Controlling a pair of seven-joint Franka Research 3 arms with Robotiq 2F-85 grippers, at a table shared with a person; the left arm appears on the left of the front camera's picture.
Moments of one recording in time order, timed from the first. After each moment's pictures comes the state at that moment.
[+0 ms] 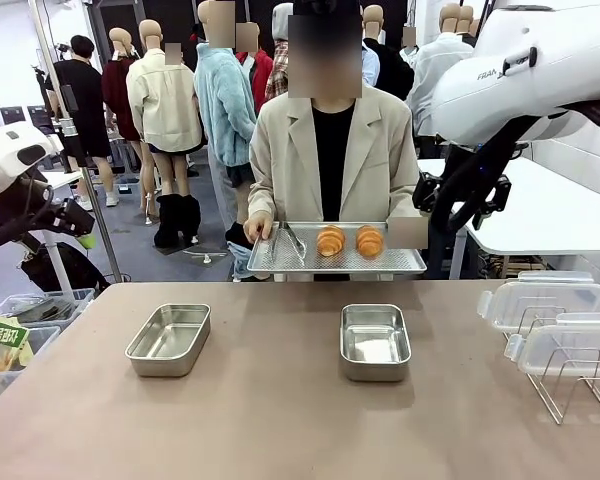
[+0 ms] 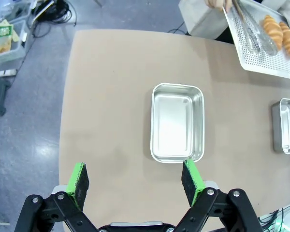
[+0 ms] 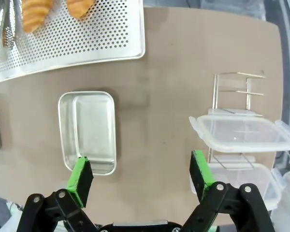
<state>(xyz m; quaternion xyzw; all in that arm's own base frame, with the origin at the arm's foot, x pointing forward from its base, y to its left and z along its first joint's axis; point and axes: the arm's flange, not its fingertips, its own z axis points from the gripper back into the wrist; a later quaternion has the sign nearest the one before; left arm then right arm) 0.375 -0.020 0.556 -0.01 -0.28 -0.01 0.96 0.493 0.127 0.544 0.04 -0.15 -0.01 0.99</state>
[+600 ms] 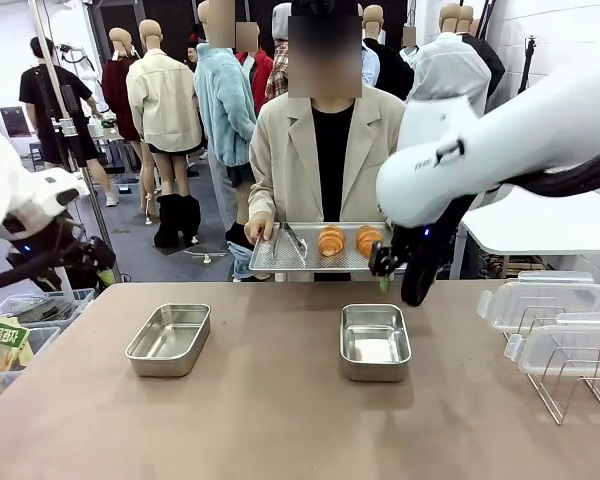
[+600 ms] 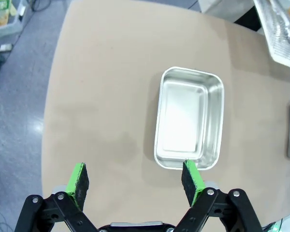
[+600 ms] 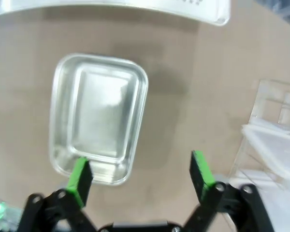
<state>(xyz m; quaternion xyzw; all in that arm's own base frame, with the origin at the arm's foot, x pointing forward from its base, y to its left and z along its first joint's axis) 0.415 -0.025 0.474 -0.01 -0.22 0.03 0.97 0.487 0.213 0.430 0.00 -0.10 0.09 0.99</state>
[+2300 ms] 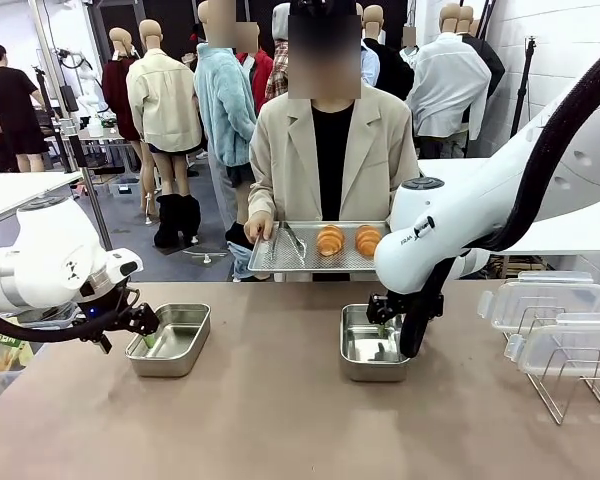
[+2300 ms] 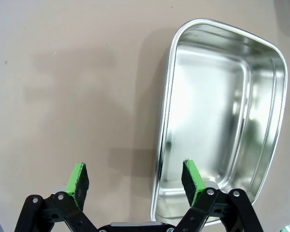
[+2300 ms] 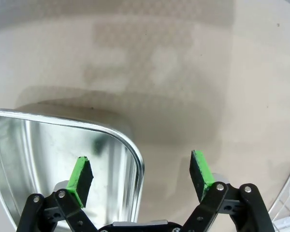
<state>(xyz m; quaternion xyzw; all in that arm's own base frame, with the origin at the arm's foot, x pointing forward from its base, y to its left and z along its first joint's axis) 0.480 -0.044 0.324 -0.04 -0.10 0.01 0.99 0.532 0.207 0.305 0.01 -0.08 0.06 1.00</state>
